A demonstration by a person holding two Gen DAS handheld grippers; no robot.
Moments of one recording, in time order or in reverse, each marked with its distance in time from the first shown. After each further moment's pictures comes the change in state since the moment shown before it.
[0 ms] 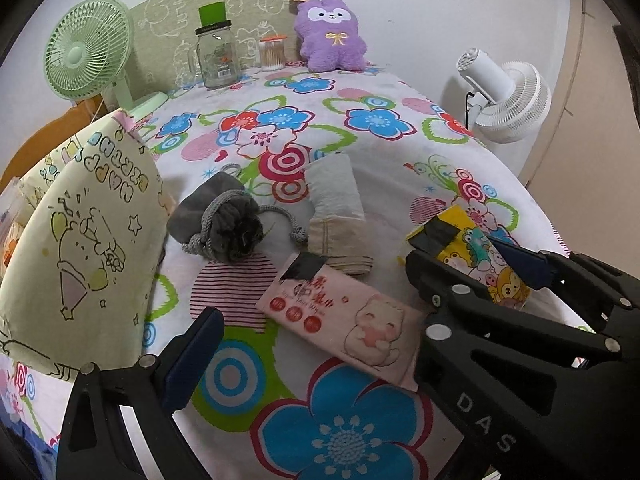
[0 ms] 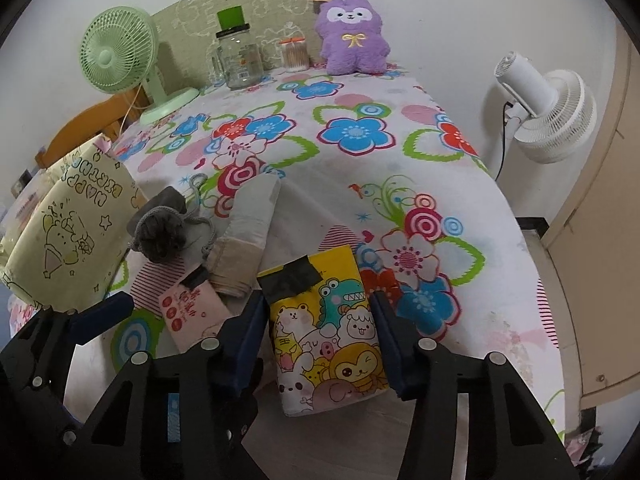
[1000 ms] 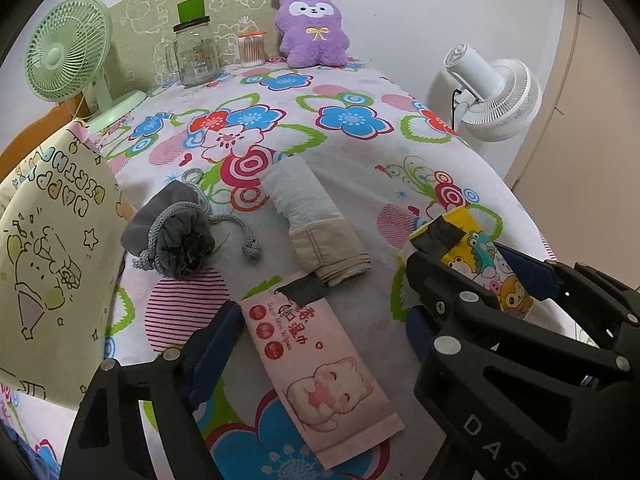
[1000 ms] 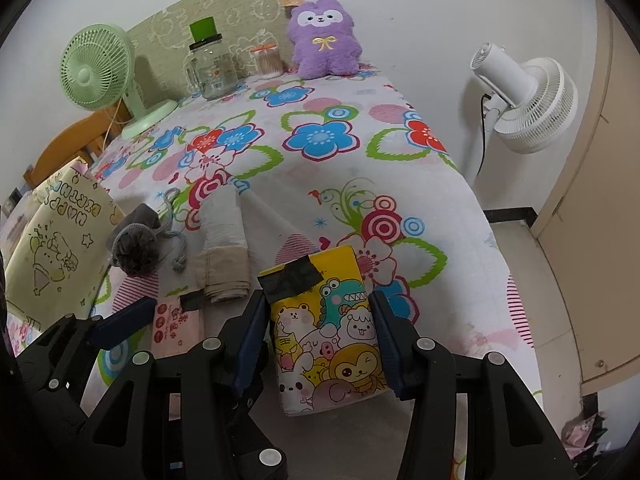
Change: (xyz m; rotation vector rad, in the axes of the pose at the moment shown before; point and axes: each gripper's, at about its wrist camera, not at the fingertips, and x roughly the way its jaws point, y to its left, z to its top) left arm 0.011 -0.017 0.007 0.001 0.016 -0.050; right arm -0.002 -0.020 0.002 0.051 -0.005 -0.030
